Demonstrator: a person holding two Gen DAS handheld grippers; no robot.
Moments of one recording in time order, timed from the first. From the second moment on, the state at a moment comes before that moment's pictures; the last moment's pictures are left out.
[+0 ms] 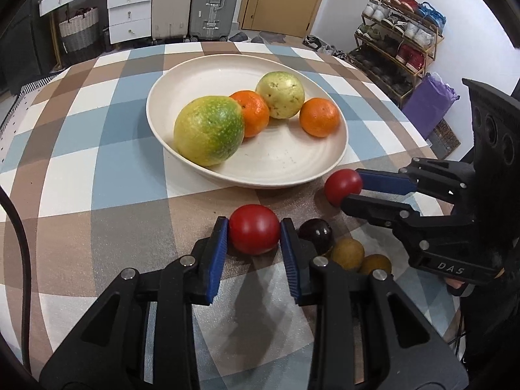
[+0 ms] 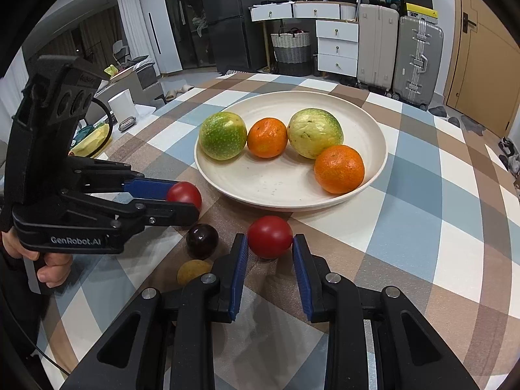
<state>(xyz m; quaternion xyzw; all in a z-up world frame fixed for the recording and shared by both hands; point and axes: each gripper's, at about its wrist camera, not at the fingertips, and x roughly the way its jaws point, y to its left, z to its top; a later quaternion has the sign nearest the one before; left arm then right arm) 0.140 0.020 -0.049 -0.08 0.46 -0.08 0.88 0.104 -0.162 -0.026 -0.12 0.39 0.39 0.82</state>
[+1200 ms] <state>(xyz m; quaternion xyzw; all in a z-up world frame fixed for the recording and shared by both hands) 0.124 0.030 -0.019 -0.09 0.40 -0.09 0.91 0.111 -0.168 -0.033 -0.13 0.41 0.38 0.82</state>
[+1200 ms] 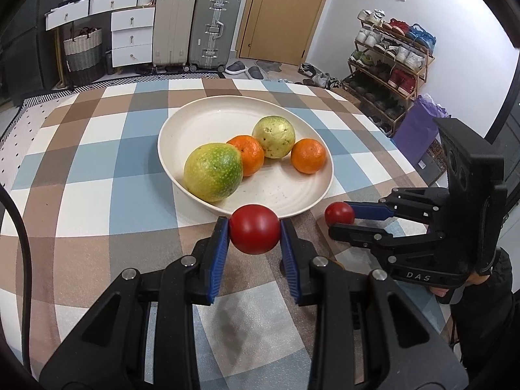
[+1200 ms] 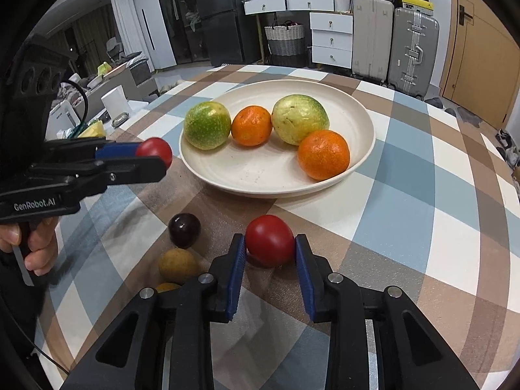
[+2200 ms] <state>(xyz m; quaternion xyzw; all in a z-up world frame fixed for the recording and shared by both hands) 0.145 0.025 -0.020 -0.10 0.37 -0.05 0.92 0.120 -0.161 -0.005 -0.06 0.37 0.38 0.84</state>
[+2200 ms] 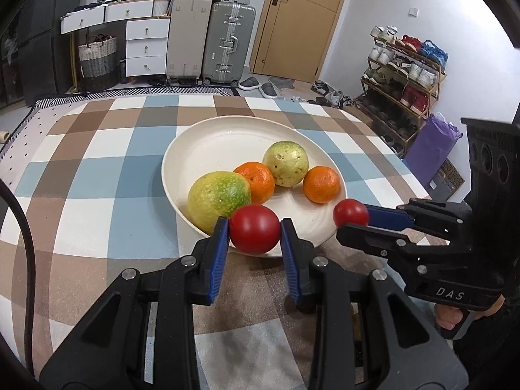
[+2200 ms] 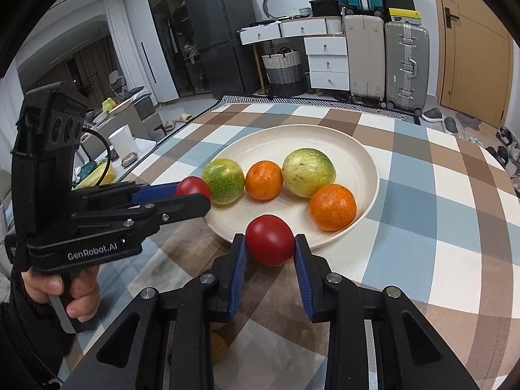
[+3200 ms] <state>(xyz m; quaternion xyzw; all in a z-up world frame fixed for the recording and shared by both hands) 0.177 0.049 -0.035 -0.11 0.36 0.00 0.93 0.158 -0.130 -0.007 -0.09 0.38 0.37 0.84</state>
